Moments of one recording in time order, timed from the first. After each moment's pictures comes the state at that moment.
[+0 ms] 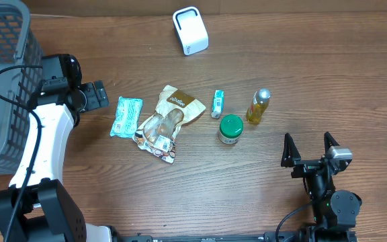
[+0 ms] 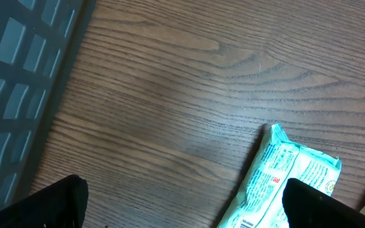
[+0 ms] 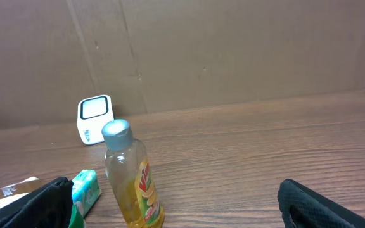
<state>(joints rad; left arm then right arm) 0.18 1.62 1.20 -0.64 -0.08 -0.13 -0.07 0.01 0.02 -0.02 -0.14 0.15</state>
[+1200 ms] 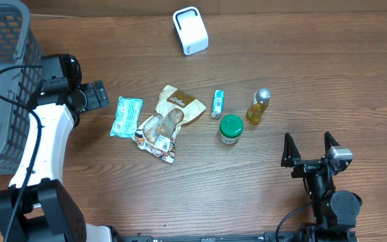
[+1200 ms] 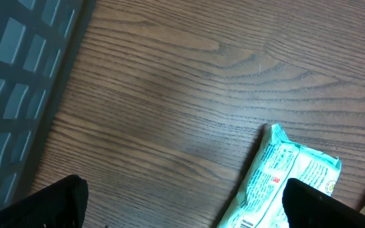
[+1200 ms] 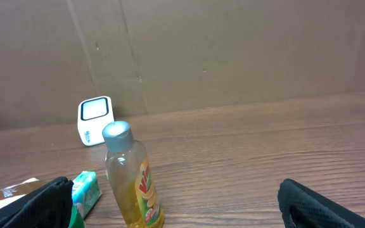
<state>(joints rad) 0.18 1.62 1.20 -0.64 -0.08 -0.13 -0.07 0.01 0.02 -0.02 -0.14 0.15</state>
